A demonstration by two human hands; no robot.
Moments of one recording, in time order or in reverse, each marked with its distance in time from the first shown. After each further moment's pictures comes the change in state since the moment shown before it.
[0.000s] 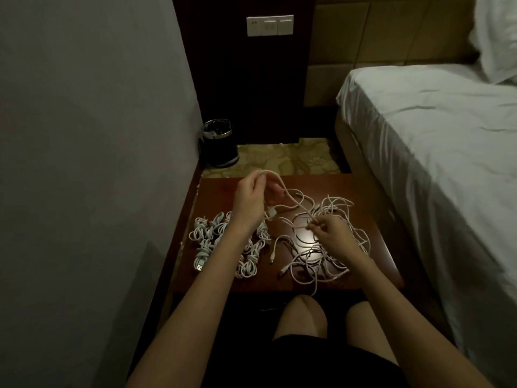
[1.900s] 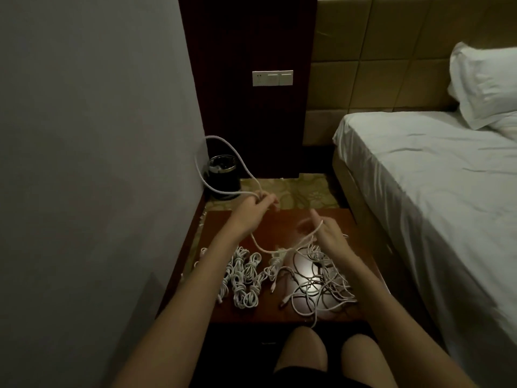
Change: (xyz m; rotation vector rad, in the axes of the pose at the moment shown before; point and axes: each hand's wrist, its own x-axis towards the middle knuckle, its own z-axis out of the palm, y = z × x) left_hand 0.027 0.037 -0.022 0.364 -0.241 -0.077; right_hand -0.004 -0.085 -0.042 0.374 0.050 -0.002
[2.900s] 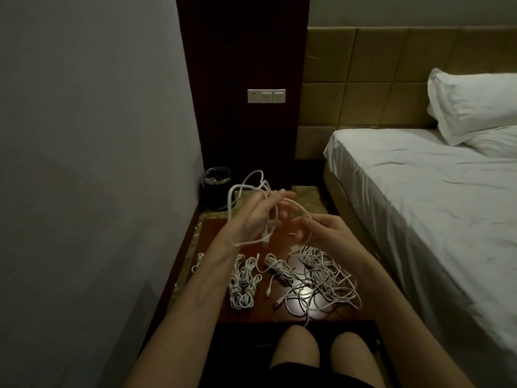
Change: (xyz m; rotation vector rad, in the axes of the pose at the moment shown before) left_hand -0.049 0.051 -0.004 -0.540 -0.255 0.101; right_hand -0.051 -0.037 -0.032 0.334 -0.250 -0.147
